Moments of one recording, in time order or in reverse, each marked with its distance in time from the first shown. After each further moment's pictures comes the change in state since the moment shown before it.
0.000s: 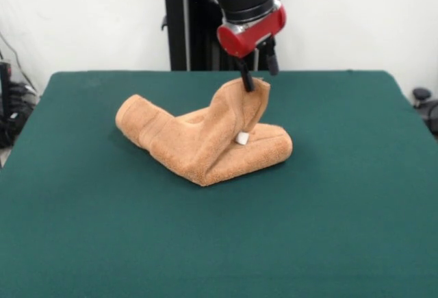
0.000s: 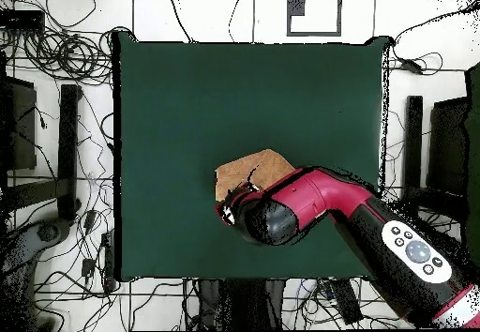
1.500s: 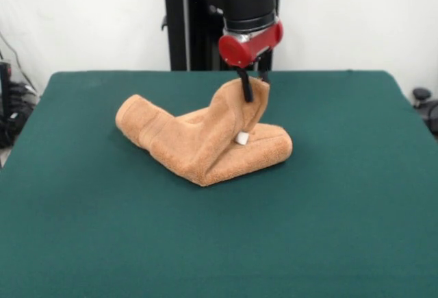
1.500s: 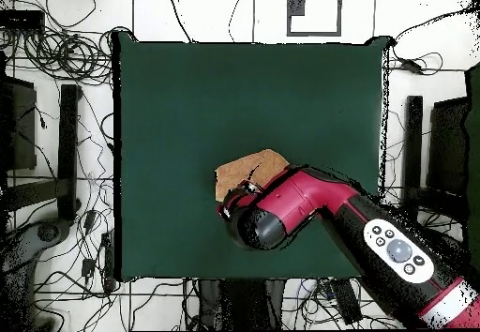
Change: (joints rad) arm 0.064 -0.029 -0.037 0.000 -0.155 -0.055 0.000
